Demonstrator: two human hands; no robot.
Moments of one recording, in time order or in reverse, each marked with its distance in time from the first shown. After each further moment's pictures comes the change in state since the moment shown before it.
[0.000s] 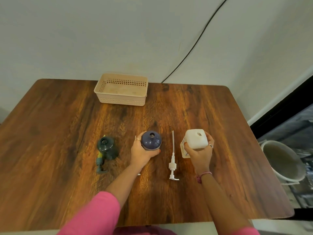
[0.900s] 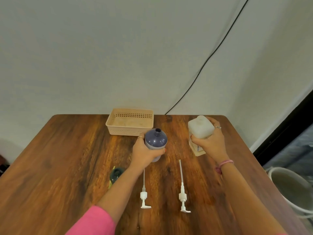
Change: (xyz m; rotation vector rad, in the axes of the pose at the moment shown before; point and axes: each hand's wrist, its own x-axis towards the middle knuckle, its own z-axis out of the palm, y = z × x) left_hand 0.024 0.106 -0.064 -0.082 -0.035 0.263; right_hand 0.056 -0.158 0.008 -0.161 -0.164 -0.284
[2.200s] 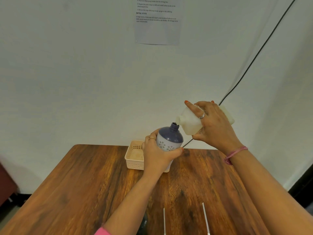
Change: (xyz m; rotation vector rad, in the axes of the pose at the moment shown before) left_hand 0.043 0.109 -0.059 0.065 0.251 0.232; right_hand 0.096 -0.158 0.050 -0.822 0.026 -0.990
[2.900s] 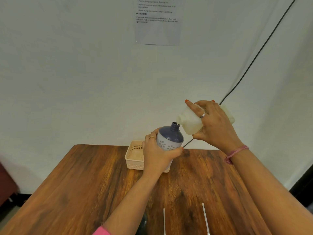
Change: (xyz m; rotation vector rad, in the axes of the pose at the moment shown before) left_hand 0.000 0.005 -0.002 0.011 -0.008 0.006; right_hand 0.002 0.000 -0.004 -0.002 0.015 -0.007
